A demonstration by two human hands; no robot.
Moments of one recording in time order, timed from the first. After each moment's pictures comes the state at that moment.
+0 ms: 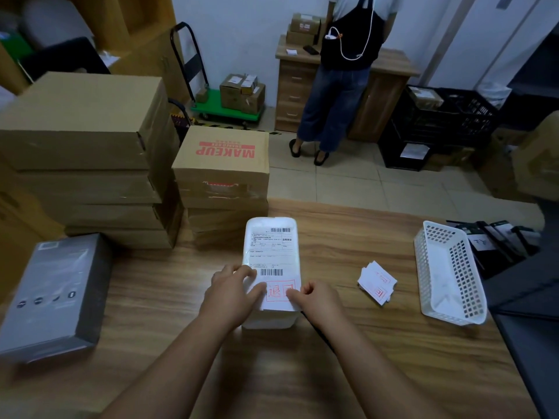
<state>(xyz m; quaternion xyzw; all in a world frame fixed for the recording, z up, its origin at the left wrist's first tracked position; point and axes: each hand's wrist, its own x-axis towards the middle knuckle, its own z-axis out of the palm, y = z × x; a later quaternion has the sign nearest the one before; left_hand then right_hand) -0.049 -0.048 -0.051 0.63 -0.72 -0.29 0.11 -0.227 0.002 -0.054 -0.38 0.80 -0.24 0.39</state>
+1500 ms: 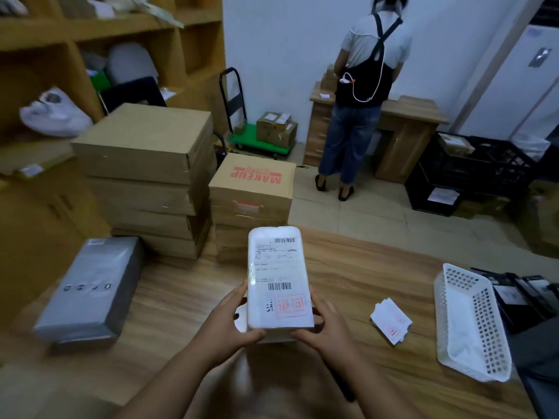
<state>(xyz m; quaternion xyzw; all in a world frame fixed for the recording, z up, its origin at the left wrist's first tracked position) -0.006 -0.014 -0.071 0.52 -0.68 -0.43 0.28 -0.247 0.024 -0.069 -0.59 0.61 -0.34 0.39</state>
